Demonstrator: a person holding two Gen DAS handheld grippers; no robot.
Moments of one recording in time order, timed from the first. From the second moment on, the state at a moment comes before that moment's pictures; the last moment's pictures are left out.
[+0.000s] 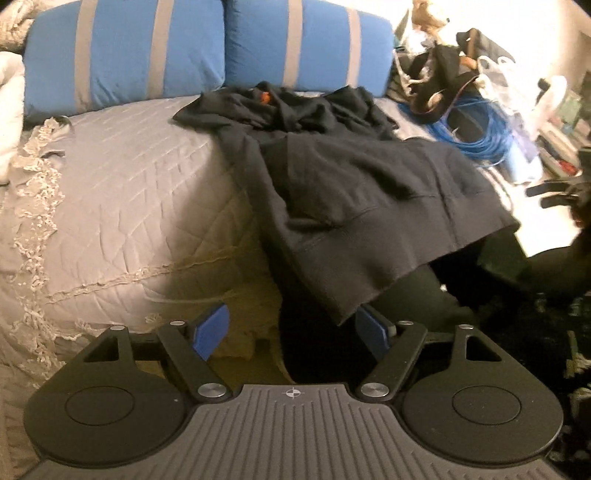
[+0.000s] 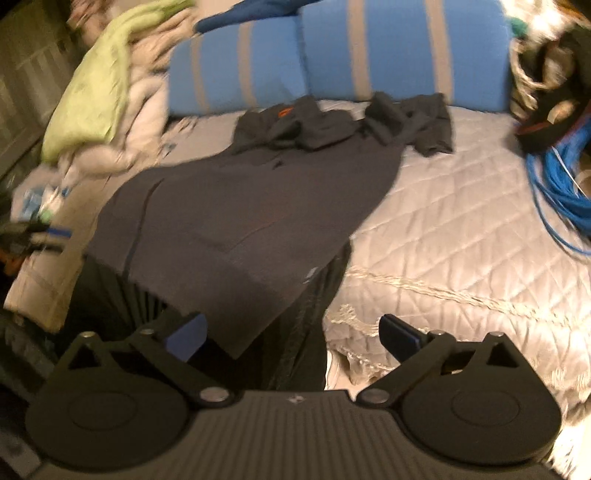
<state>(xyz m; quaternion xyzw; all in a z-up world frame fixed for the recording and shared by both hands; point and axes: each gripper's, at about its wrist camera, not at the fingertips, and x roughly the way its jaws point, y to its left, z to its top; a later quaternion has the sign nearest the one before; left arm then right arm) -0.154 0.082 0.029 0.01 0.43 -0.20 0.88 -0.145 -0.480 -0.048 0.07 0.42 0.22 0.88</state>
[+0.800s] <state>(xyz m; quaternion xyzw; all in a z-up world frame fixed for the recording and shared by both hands) -0.039 0.080 0.114 0.11 0.33 -0.12 0.93 -0.034 -0.519 0.028 0.12 0.34 0.14 0.92</state>
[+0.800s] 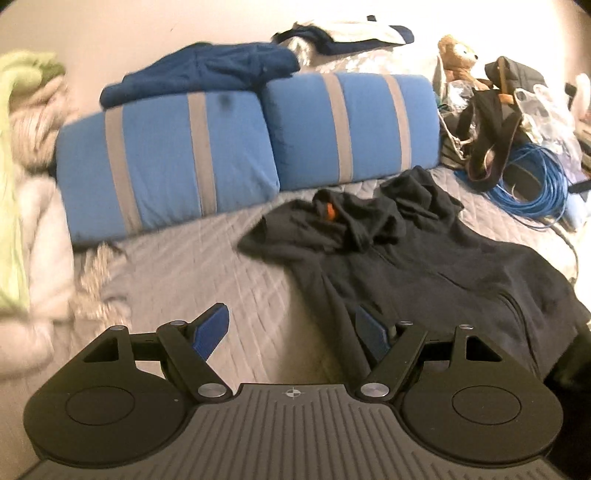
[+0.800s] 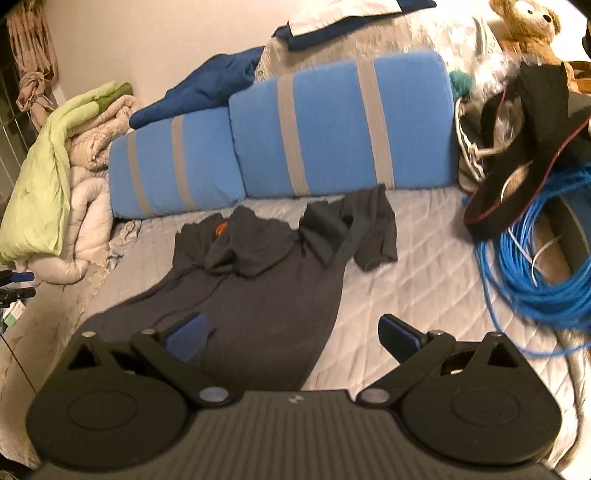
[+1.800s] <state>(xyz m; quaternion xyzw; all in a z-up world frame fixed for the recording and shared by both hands) -0.089 0.160 0.270 -0.02 0.25 -0.07 0.97 -0.032 -0.670 0.174 0.15 0.25 0.07 0.95</state>
